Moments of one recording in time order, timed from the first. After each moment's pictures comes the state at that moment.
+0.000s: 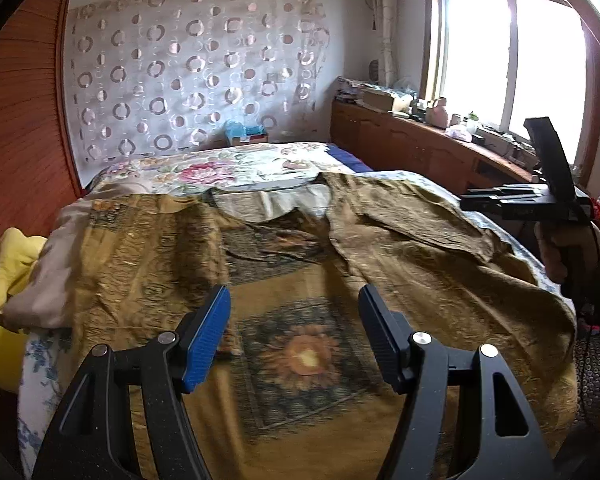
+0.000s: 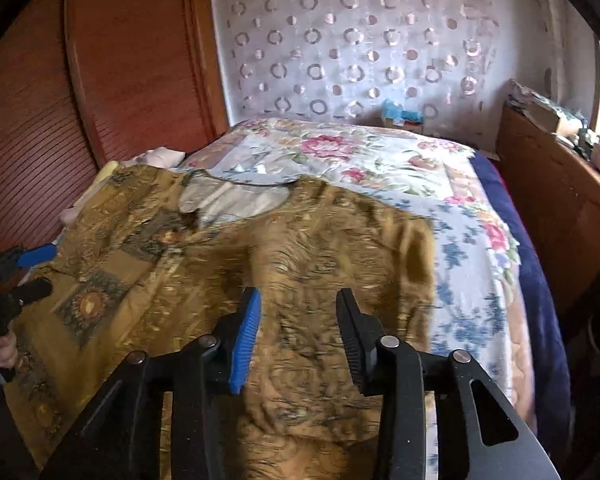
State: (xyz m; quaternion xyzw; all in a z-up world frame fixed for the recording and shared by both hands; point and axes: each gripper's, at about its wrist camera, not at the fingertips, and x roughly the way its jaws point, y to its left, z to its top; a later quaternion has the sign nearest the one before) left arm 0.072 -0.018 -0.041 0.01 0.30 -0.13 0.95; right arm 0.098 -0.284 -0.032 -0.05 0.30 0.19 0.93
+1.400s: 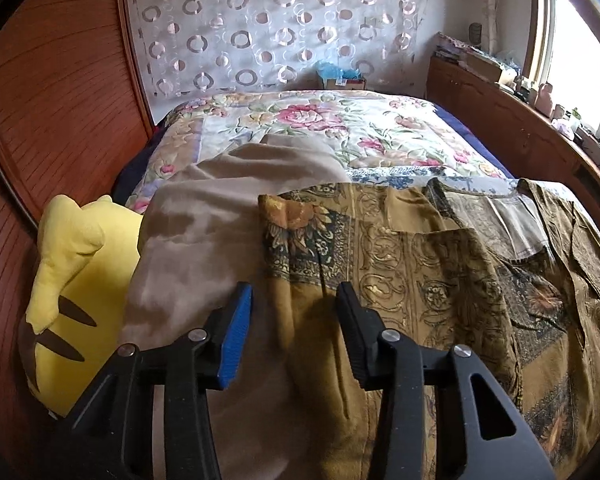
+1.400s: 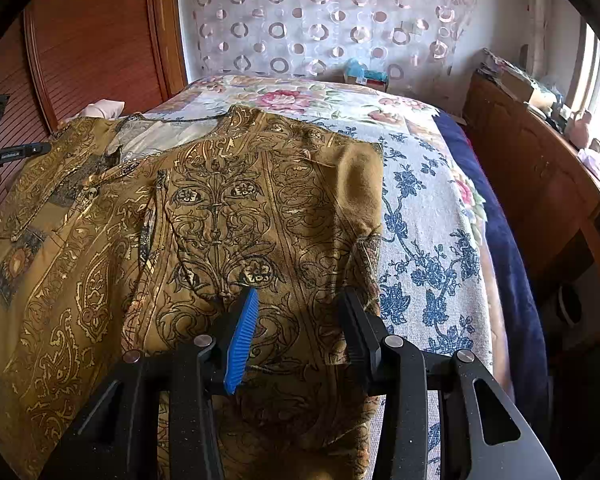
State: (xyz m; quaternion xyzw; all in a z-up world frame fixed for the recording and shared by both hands) left arm 0.229 0.140 -0.069 0.00 0.41 0.01 0.91; right arm 0.121 -0.289 -0.081 -0.08 0.36 0.13 0.92
